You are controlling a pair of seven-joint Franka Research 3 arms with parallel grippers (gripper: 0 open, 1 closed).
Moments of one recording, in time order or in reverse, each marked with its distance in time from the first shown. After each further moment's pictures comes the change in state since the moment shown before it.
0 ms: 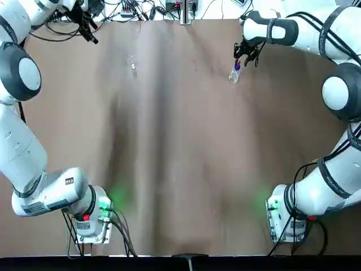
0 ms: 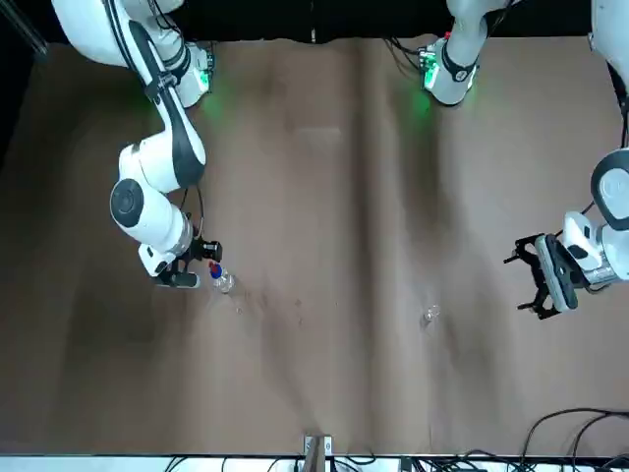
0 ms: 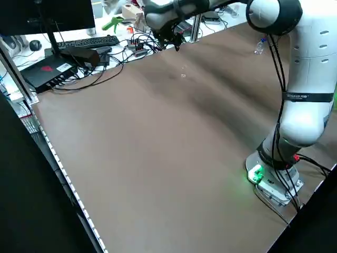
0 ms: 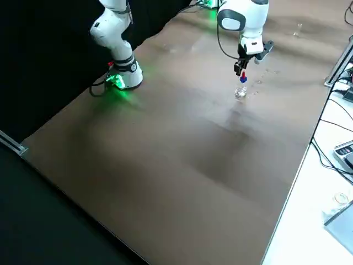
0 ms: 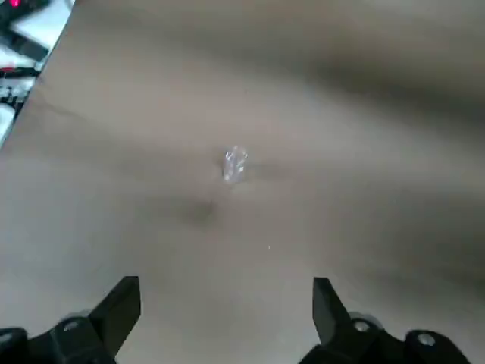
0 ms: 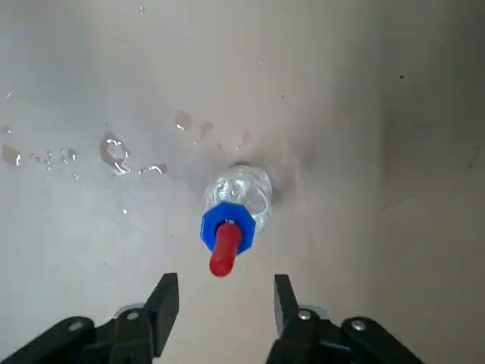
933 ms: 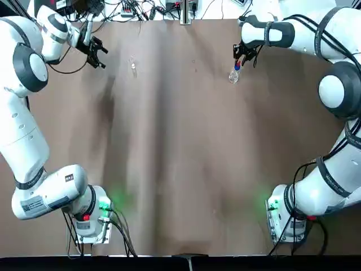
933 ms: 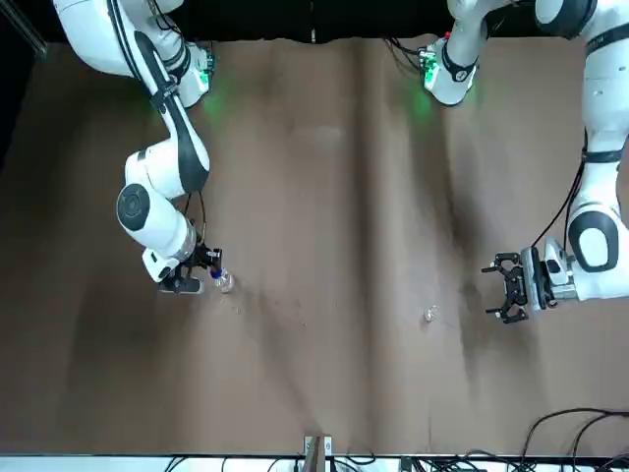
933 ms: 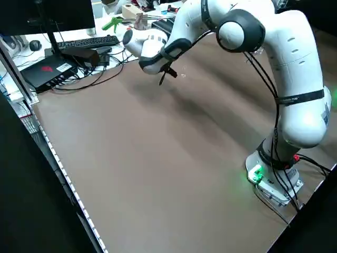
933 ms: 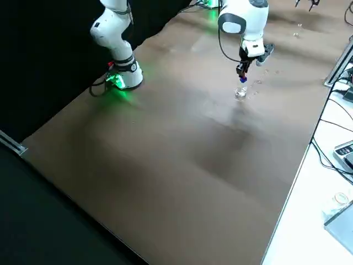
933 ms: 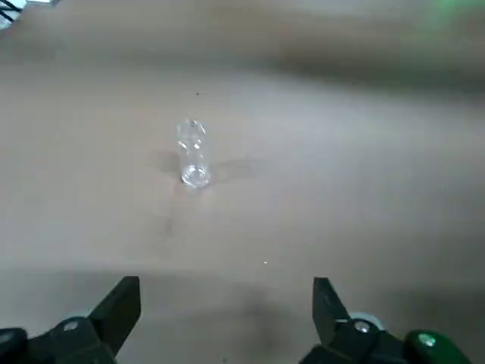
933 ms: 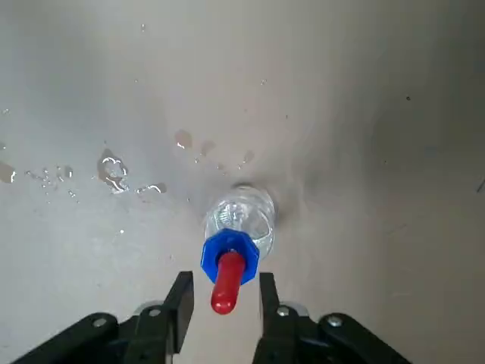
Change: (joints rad) left arm 0.089 0.256 0.000 -0.001 -0.257 -0.008 0.482; right arm 0.005 0.030 -0.001 0.005 -0.020 0.055 0.003
